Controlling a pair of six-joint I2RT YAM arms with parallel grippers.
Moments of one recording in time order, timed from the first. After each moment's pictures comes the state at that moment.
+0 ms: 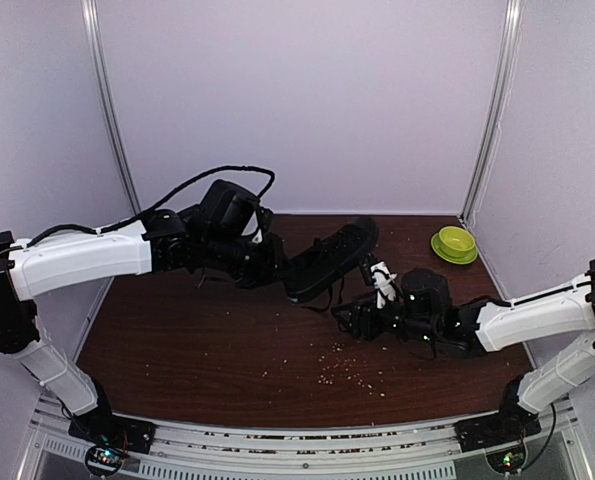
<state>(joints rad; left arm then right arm) -0.94 1.56 1.33 -0.43 0.09 -0.95 0.93 1.37 0.55 0.46 0.07 0.37</state>
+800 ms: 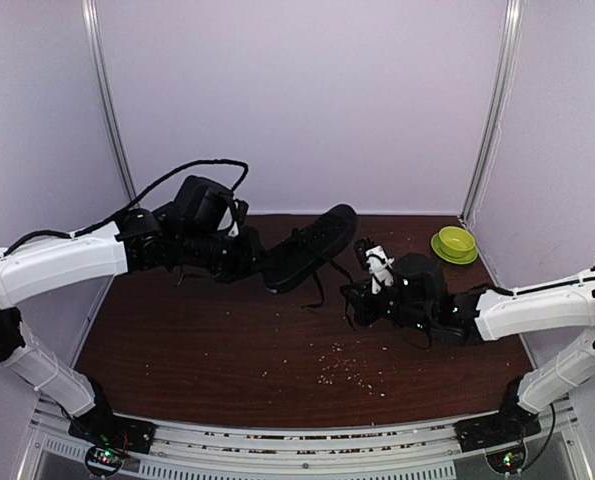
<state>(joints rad) -0.90 1.46 1.27 -0.43 0.03 -0.95 0.94 1.39 0.64 0.38 0.18 0.30</state>
